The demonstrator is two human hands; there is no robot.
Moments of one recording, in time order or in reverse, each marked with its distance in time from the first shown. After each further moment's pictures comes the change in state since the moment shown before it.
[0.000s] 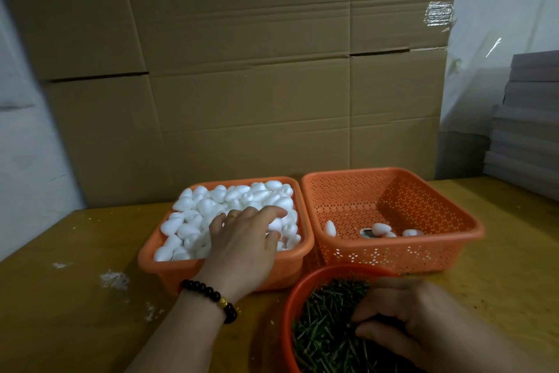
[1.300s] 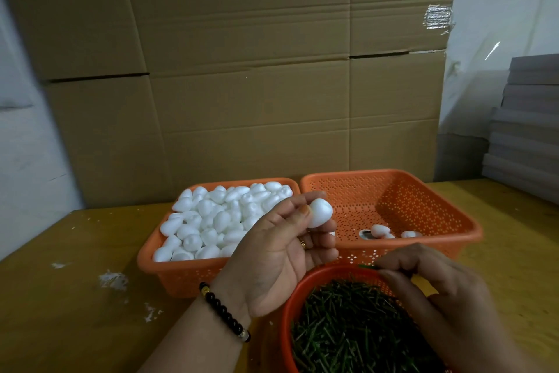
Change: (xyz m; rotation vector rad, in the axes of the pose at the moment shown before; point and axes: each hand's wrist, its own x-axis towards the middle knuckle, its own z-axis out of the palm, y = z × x) left_hand -0.016 0.044 -0.008 -1.874 -0.403 -0.061; right_hand -0.091 0.015 0.009 -0.043 0.679 0.386
